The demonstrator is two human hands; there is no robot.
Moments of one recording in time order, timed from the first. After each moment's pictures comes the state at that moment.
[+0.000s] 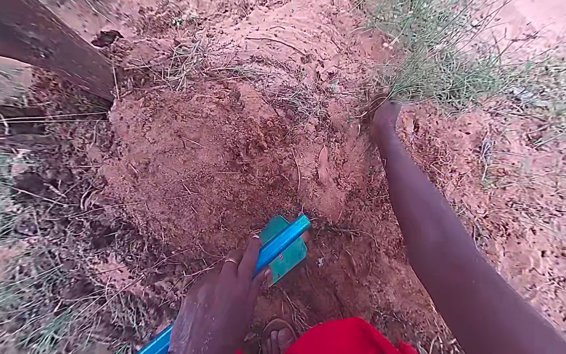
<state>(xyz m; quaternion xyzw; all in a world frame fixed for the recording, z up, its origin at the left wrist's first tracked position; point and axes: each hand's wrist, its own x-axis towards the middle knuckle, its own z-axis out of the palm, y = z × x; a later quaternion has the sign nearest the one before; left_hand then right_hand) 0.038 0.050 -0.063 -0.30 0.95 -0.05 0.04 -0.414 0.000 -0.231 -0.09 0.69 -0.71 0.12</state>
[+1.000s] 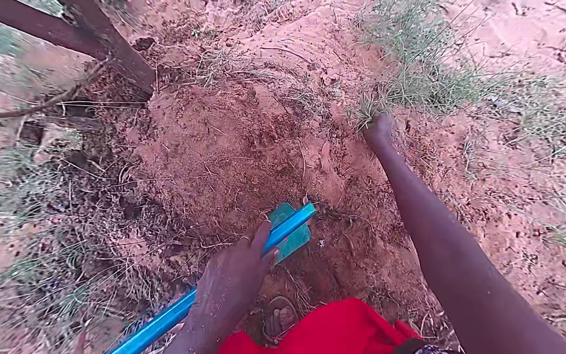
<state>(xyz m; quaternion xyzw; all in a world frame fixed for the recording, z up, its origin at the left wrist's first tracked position) 0.054 0.062 -0.056 -0.33 0.94 0.03 0.07 -0.374 0.044 -0.202 -0.29 0.86 -0.41 0.11</state>
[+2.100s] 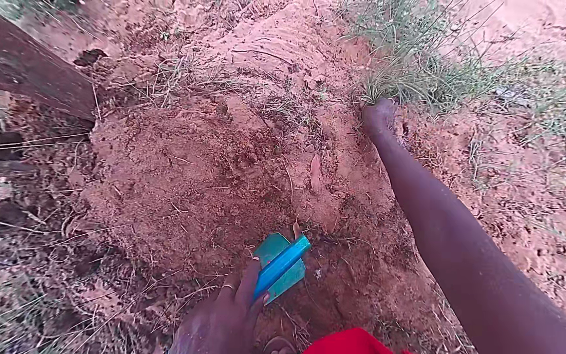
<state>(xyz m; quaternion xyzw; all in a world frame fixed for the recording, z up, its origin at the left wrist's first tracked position) 0.031 0.054 -0.050 -0.31 0.94 0.02 0.12 -0.443 -0.001 -0.212 -0.09 0.93 -0.33 0.14</state>
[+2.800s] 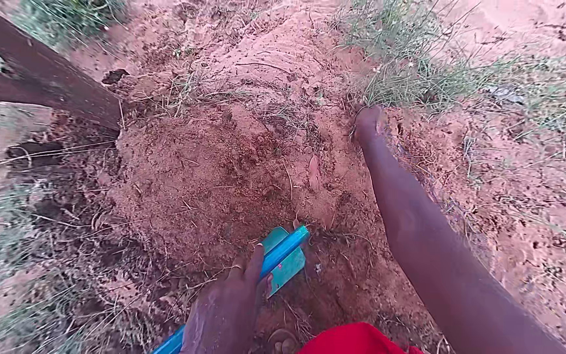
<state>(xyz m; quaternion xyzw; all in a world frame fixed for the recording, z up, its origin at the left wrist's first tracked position) 0.023 0.060 -0.059 -0.31 0.94 -0.07 0.10 -0.421 -0.007 -0.221 0.00 0.75 -0.64 0.18</state>
